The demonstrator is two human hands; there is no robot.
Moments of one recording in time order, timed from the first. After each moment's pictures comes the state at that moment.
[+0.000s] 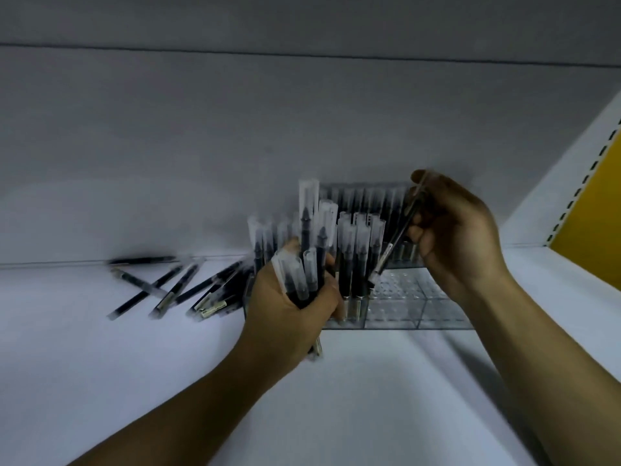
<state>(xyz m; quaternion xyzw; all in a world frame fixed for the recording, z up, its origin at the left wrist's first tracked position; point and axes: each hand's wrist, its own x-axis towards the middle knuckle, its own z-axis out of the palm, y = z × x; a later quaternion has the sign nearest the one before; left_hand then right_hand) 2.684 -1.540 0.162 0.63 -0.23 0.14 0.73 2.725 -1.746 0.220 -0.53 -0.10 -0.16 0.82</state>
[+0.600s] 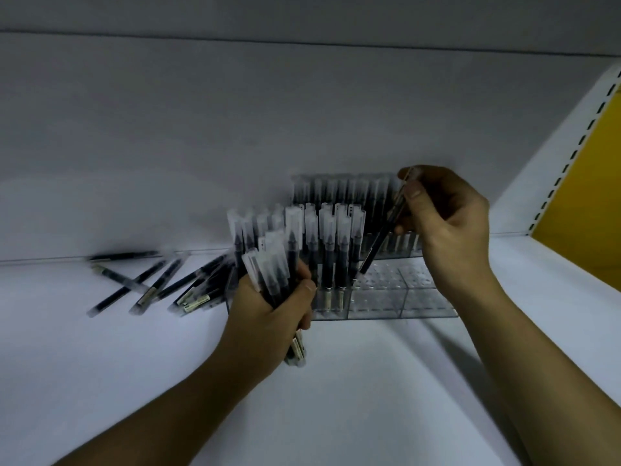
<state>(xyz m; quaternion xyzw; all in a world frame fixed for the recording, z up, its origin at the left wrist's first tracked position) 2.683 -1.535 0.150 0.65 -0.18 0.08 0.73 2.714 -1.750 0.210 -0.69 -0.12 -0.34 0.63</state>
